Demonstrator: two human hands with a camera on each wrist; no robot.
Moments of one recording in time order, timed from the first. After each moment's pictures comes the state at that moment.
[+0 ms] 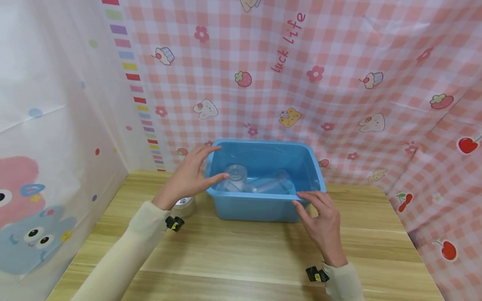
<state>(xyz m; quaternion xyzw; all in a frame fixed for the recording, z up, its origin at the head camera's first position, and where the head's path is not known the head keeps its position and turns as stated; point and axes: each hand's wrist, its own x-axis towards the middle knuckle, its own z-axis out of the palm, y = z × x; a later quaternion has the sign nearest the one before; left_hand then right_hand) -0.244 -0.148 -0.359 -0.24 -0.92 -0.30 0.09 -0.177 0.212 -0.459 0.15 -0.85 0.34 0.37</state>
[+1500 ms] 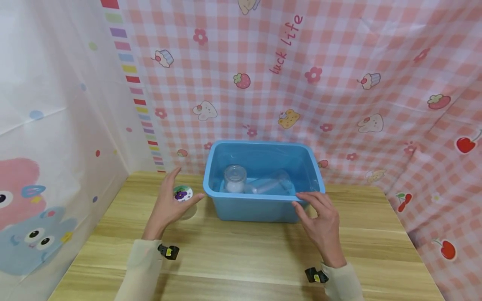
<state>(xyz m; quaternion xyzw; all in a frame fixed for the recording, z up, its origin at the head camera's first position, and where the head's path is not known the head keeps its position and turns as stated) -0.222 -0.199 -0.463 -0.06 -0.89 -0.43 0.13 -0.175 0.211 -0.461 0.15 -0.85 0.35 0.37</state>
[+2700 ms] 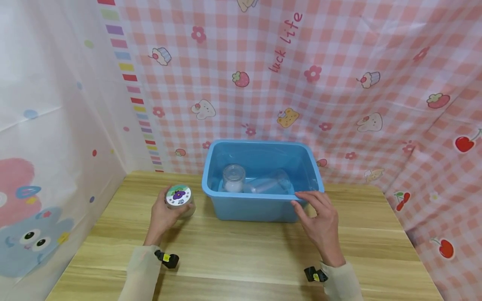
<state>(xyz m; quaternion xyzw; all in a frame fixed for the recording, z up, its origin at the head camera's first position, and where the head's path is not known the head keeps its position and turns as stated) -0.223 -0.219 -0.520 0.08 -0.85 -0.51 0.05 -0.176 0.212 -0.461 0.14 -0.85 0.35 0.37</state>
